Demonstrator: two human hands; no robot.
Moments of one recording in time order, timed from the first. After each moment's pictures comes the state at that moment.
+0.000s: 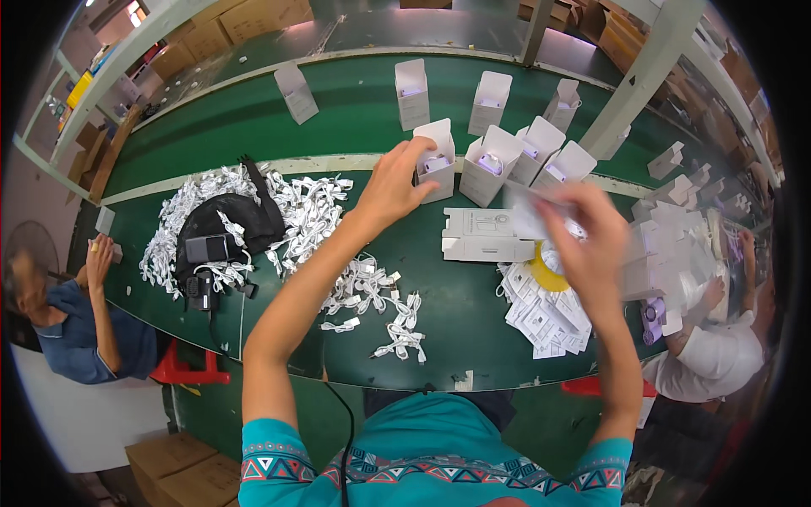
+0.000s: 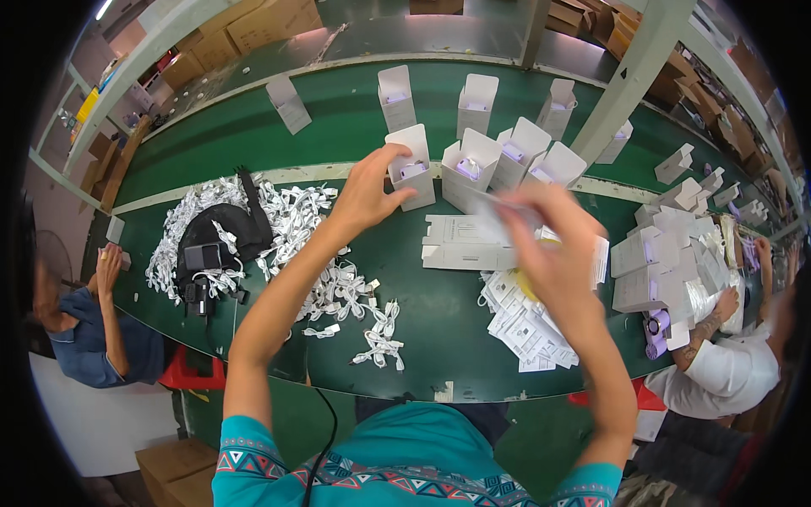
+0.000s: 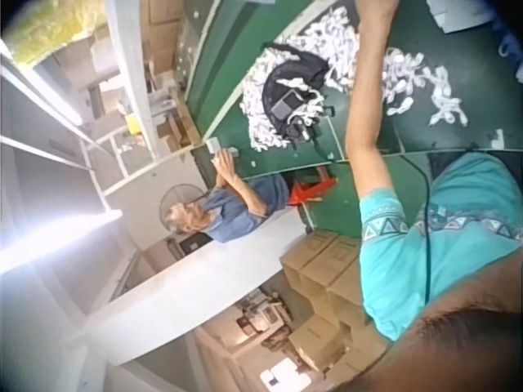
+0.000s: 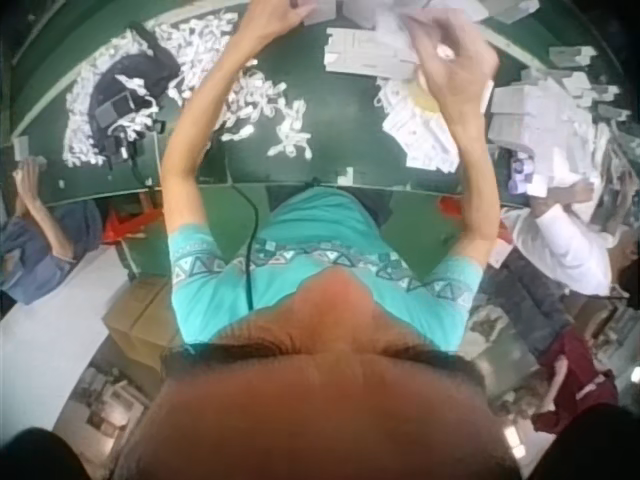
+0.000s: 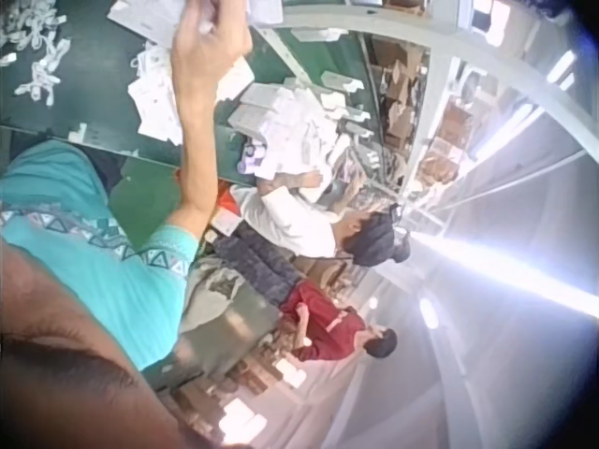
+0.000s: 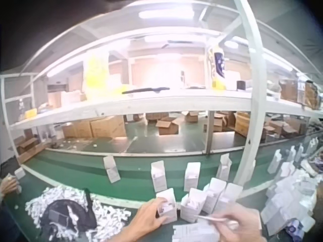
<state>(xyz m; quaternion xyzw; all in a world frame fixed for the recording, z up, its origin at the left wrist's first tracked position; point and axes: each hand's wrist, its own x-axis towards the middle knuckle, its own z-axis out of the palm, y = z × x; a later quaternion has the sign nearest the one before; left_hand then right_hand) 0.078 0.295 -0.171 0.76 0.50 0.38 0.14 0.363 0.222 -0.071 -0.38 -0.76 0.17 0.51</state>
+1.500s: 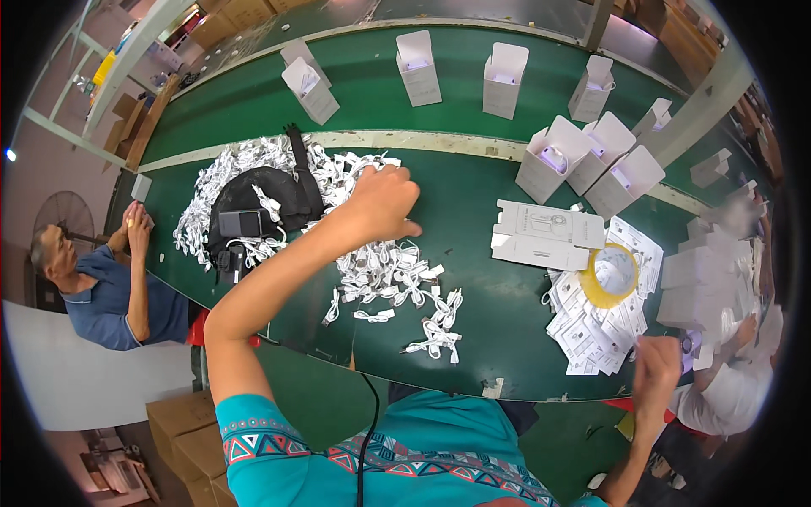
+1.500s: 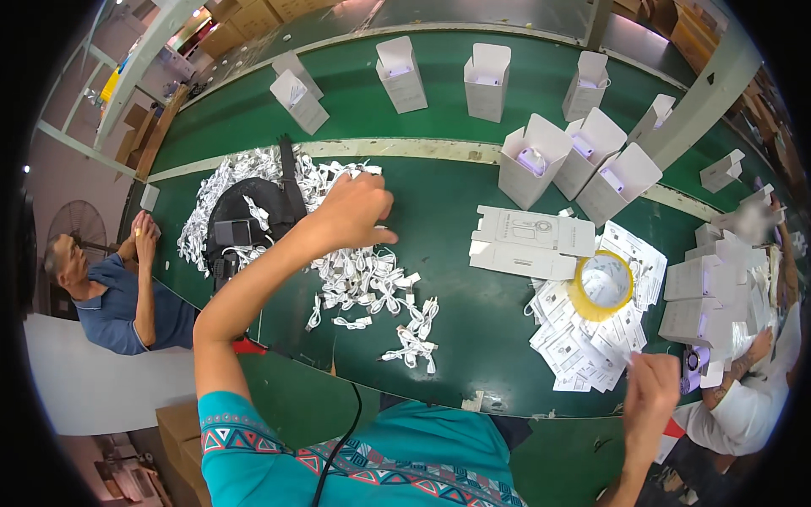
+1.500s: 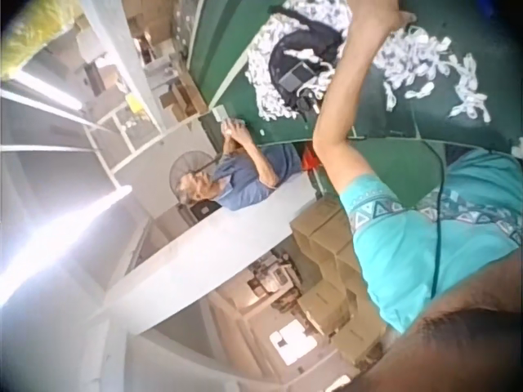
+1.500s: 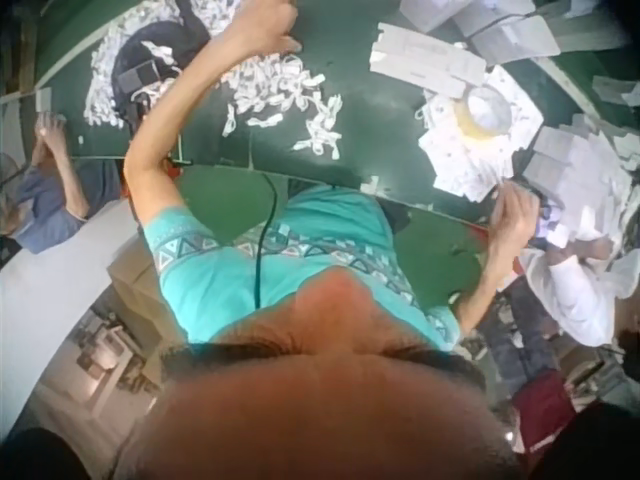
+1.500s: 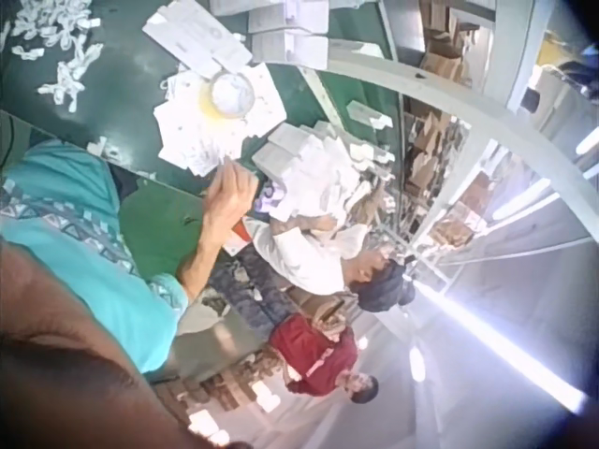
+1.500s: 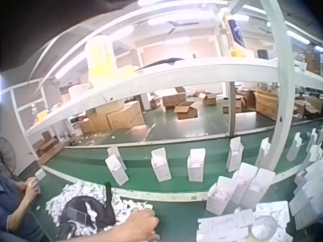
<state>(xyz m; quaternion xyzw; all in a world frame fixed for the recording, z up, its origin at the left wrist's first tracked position) 0.017 0.245 -0.156 0.83 0.56 0.00 0.07 0.517 0.111 -0.122 -0.55 -0.81 0.03 0.19</state>
